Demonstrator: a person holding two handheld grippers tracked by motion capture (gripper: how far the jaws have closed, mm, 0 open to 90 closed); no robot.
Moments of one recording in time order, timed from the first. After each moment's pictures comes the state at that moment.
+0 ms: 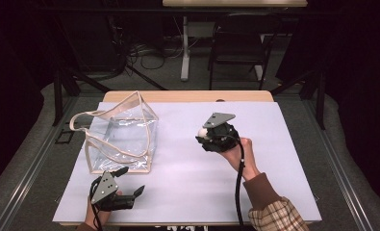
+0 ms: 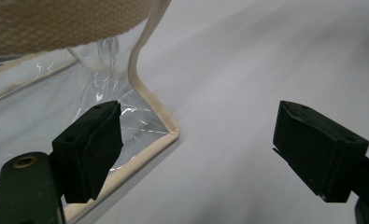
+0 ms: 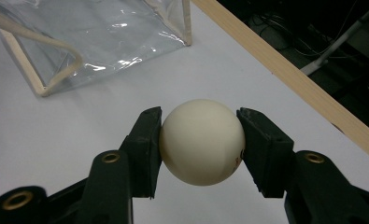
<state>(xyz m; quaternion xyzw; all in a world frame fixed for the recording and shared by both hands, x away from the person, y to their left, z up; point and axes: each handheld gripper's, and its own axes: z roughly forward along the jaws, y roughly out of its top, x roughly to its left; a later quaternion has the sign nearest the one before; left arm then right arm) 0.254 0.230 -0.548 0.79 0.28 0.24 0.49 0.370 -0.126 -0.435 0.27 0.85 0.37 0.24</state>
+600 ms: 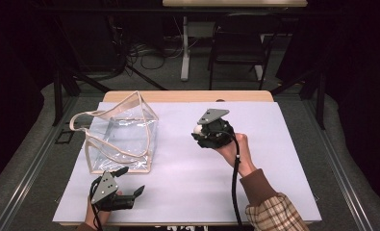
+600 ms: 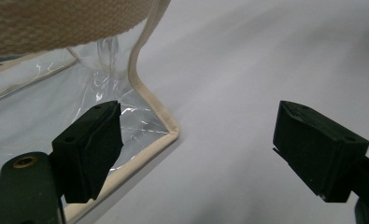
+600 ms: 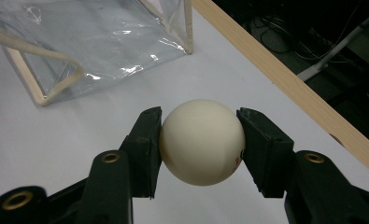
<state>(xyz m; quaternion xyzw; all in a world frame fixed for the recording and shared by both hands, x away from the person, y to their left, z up) 0.254 0.230 -0.548 0.79 0.28 0.24 0.49 0.378 -0.113 -0.427 0.26 0.86 0.37 0.24</state>
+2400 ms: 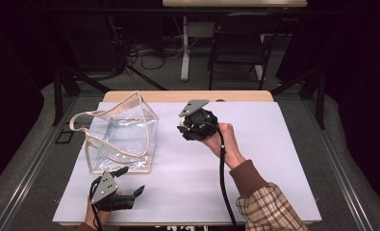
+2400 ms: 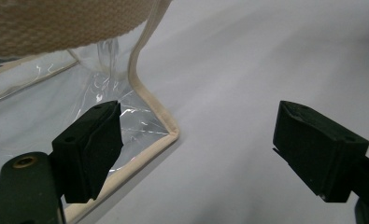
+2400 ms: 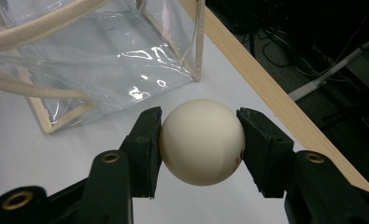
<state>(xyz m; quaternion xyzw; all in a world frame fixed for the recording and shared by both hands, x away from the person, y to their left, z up) 0.254 0.230 -0.548 0.79 0.28 0.24 0.49 0.388 -0.070 -0.401 0.23 0.87 0.36 0.25</state>
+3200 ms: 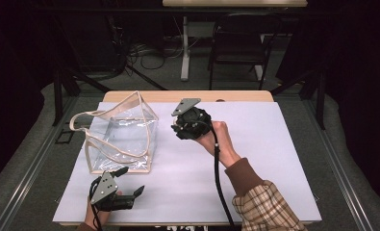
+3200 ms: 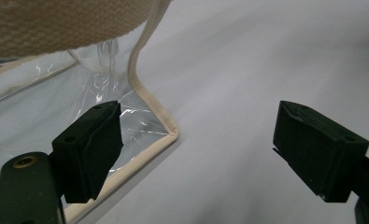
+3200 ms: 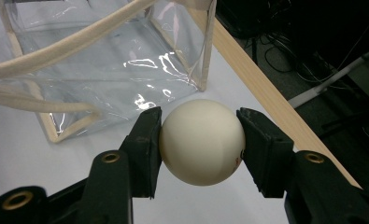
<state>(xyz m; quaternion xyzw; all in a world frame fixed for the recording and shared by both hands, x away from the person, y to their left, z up) 0.253 0.230 -0.548 0.79 0.28 0.24 0.49 0.387 -0.053 -0.395 0.21 0.87 0.36 0.25</state>
